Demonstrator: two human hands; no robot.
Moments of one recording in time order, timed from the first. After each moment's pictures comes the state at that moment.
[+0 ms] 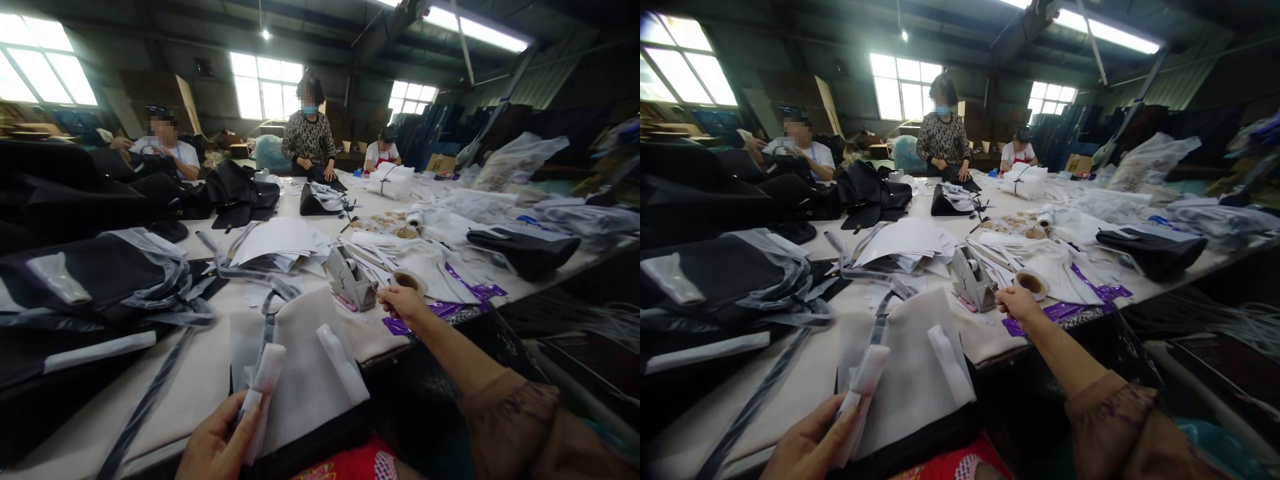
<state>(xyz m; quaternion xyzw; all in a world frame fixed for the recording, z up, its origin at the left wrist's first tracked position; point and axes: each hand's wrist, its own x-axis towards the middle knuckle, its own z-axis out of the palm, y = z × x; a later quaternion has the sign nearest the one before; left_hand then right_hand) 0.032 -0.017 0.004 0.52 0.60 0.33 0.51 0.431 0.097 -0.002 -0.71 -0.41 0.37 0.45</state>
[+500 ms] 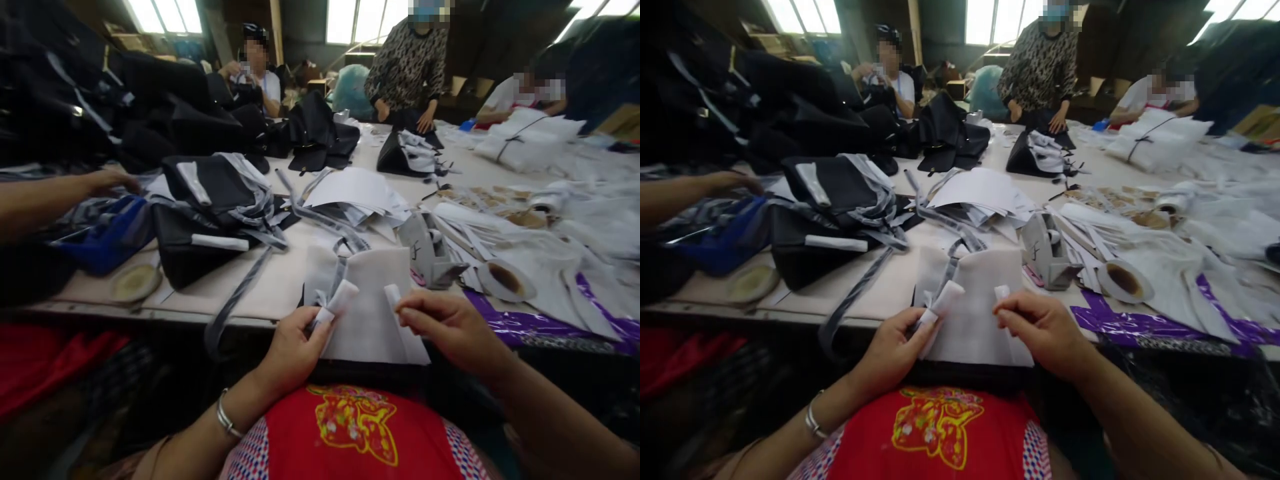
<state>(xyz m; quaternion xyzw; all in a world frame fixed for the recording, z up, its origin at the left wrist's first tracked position) 0.037 -0.025 0.008 0.60 0.60 0.34 0.41 0.304 0.023 0.051 -0.49 -0.68 0.45 0.30</state>
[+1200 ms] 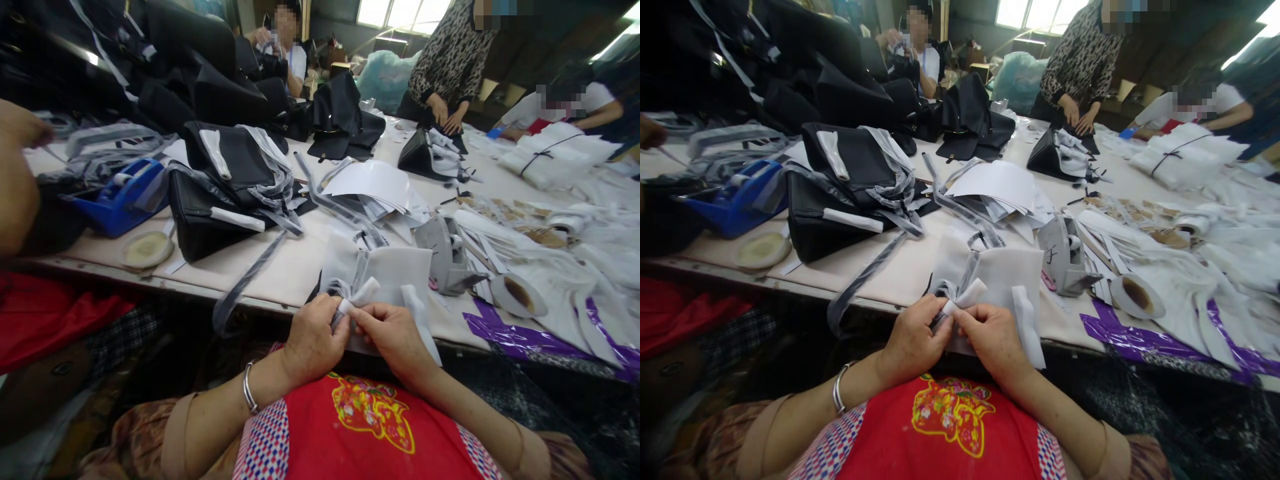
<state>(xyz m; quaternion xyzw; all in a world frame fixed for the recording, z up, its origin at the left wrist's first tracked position) 0.040 -0.029 -0.014 0.71 0.58 0.35 0.21 0.199 -0.001 0.010 -0.60 -0.57 0.50 0.26</state>
